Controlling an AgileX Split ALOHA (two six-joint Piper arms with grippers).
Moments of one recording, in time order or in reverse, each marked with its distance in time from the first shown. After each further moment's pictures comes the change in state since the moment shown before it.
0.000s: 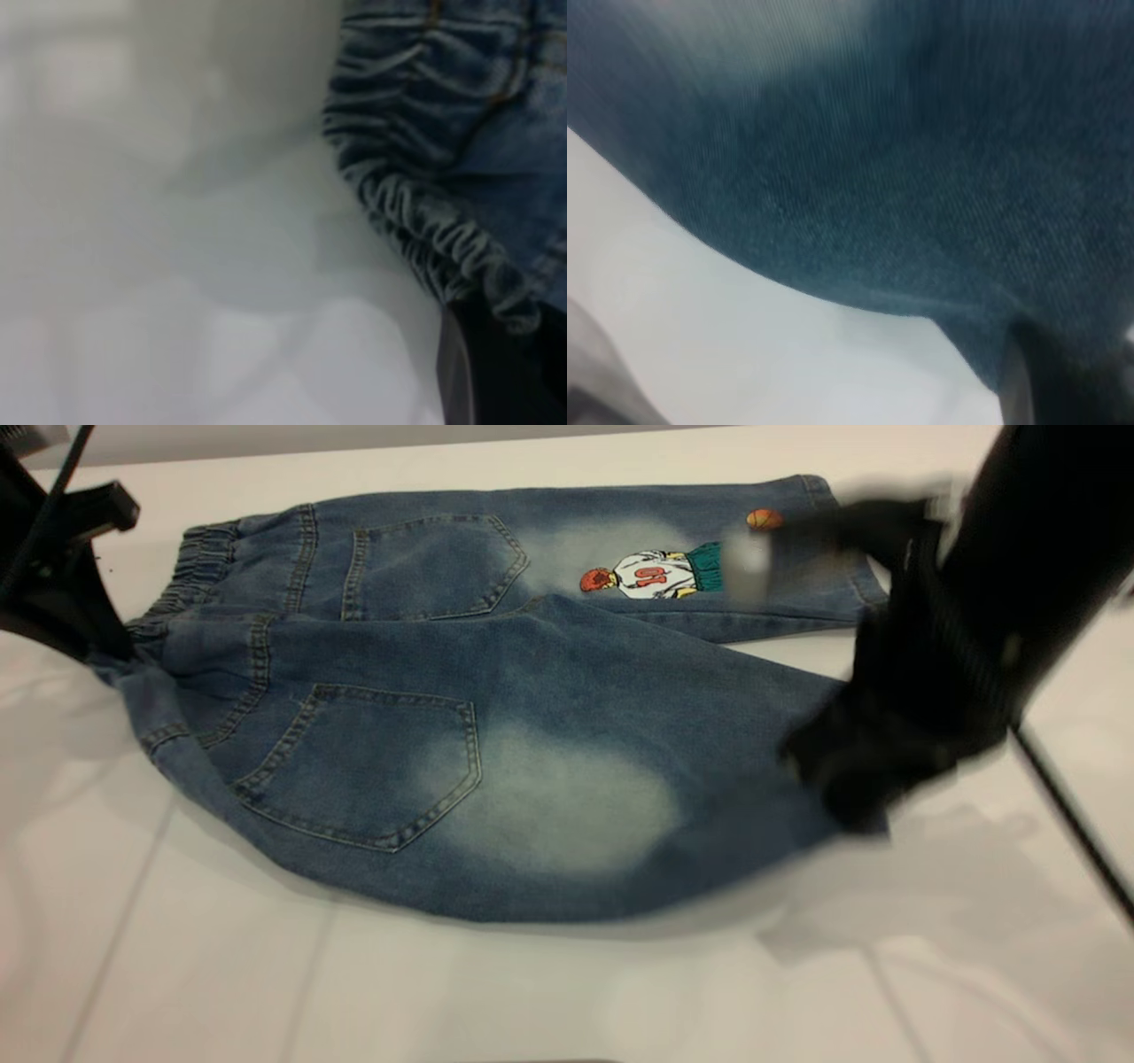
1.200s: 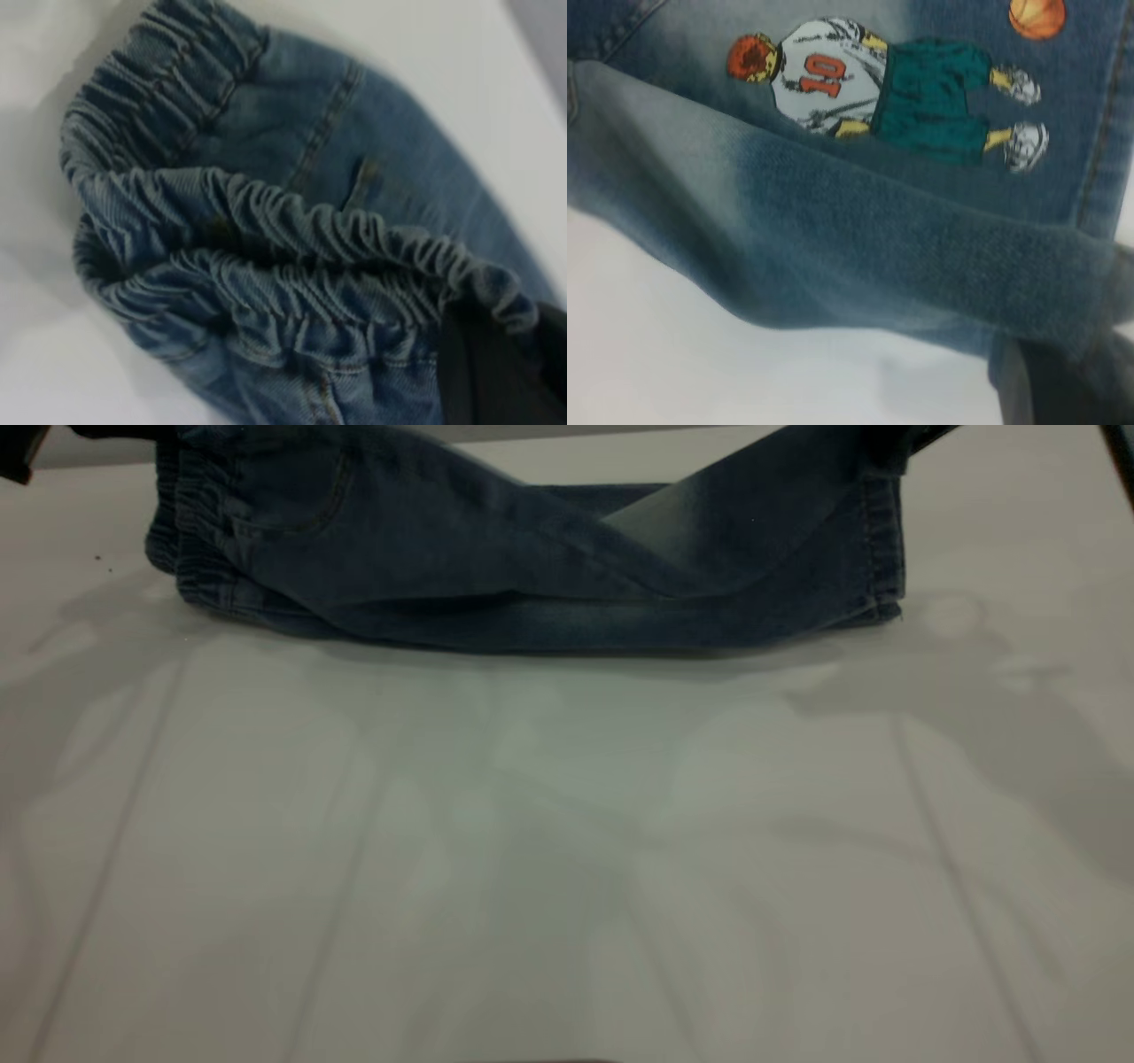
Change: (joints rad) left arm 0.000 0.008 -0.151 -0.631 -0.223 -0.052; right arm -0.276 0.037 -0.374 -0.007 0.012 -0.007
